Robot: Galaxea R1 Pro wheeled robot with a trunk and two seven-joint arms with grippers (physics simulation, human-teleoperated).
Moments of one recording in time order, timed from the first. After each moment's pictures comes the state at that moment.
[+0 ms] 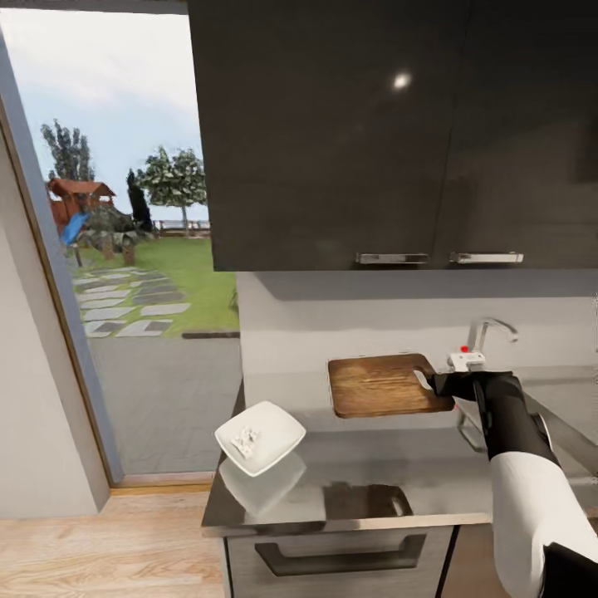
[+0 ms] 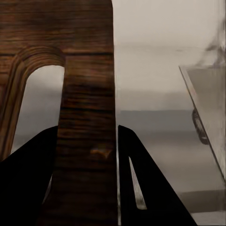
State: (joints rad) left arm -0.33 0.00 -0.41 0.07 0.42 -0.10 -0.03; right arm -0.84 -0.08 -0.44 -0.96 0.62 0.68 0.53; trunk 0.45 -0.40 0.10
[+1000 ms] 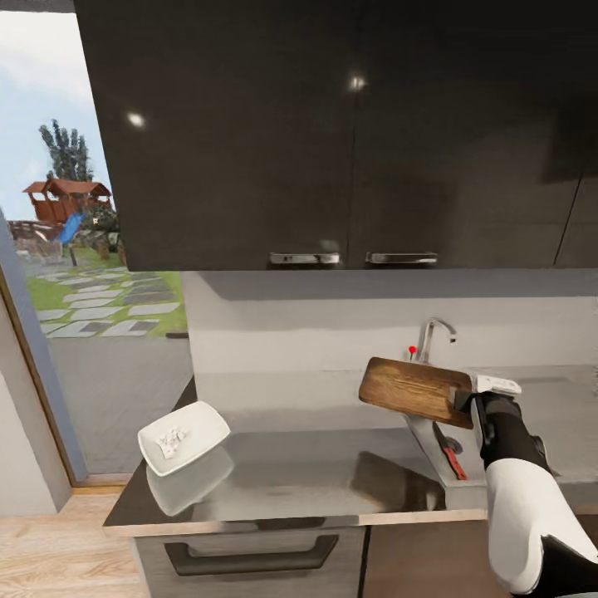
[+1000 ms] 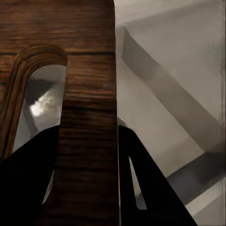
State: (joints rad) left arm -0.33 0.00 -0.41 0.07 0.42 -0.10 -0.03; right arm -0.84 -0.06 -0.59 -0.80 0.43 0.57 -0.01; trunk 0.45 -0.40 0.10
